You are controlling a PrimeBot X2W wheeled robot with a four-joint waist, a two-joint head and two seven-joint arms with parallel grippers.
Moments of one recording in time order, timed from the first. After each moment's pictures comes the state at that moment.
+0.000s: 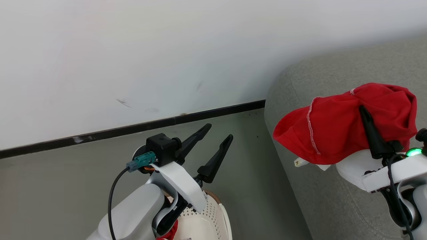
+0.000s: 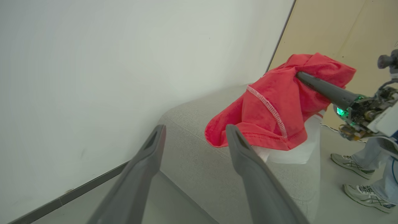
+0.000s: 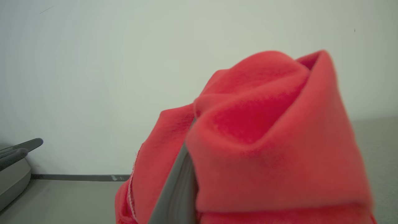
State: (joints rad) left arm -0.58 0.13 -0.83 0.34 -0.81 -0.09 -0.22; right arm -0.22 -0.31 0.12 0.10 0.45 0.13 -0.25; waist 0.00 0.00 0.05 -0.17
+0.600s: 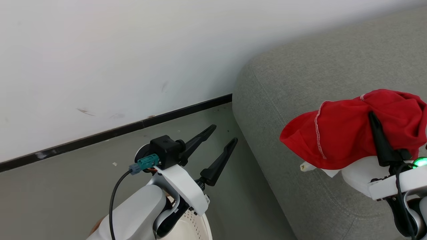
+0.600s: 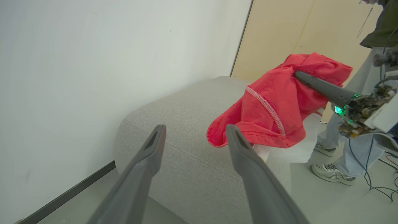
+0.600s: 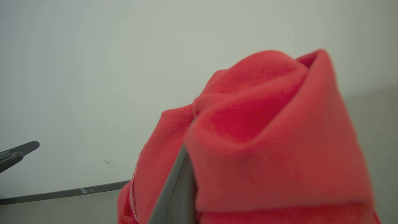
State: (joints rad) left arm -0.58 0.14 -0.84 0.31 -0.78 -0.10 -0.23; right arm -0.15 -0.29 0.05 0.03 0.43 0.13 -0.25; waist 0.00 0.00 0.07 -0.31
